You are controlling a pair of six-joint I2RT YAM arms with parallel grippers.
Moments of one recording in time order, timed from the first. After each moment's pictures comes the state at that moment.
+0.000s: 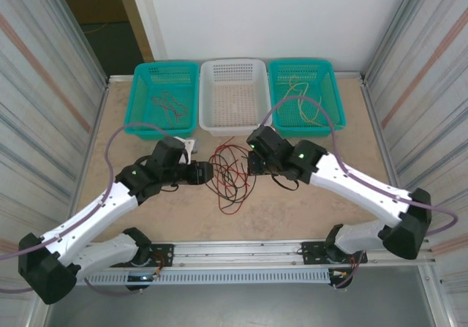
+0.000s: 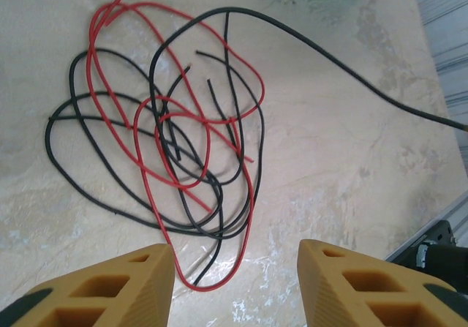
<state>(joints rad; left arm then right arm) -0.68 0.99 0.81 -0.57 0.19 -0.59 0.96 1.29 1.24 -0.87 0.21 0.76</state>
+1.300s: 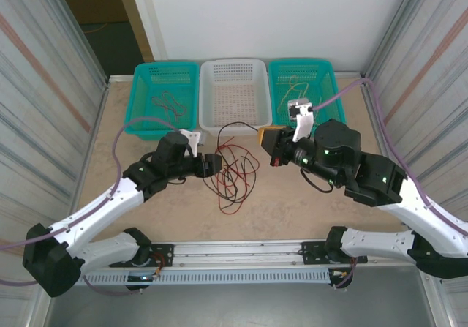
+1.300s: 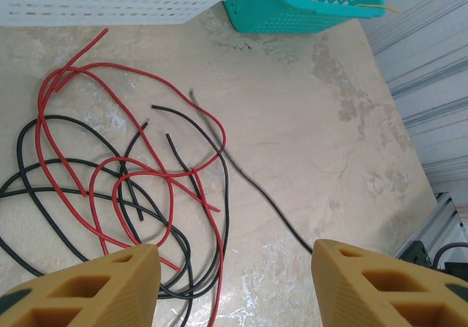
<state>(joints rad) -0.68 1.05 0.79 -0.37 0.23 -0.57 1.07 0.98 1.44 -0.68 0.26 0.58</state>
